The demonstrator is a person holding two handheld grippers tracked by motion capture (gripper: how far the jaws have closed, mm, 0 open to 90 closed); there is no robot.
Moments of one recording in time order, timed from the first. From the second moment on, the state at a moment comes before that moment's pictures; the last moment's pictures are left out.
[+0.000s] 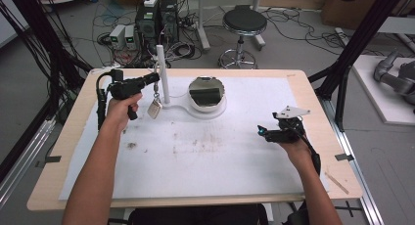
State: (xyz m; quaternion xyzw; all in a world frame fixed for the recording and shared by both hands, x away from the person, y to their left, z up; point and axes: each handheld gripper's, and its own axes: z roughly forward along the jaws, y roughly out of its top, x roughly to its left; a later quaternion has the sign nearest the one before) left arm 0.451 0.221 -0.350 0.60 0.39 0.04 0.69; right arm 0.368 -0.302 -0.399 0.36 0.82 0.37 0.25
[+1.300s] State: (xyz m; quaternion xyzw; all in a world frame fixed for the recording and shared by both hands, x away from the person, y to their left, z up) left arm 0.426 0.228 -0.356 0.62 0.42 0.17 0.64; right arm 0.366 -0.303 -0.397 0.36 0.82 0.37 0.25
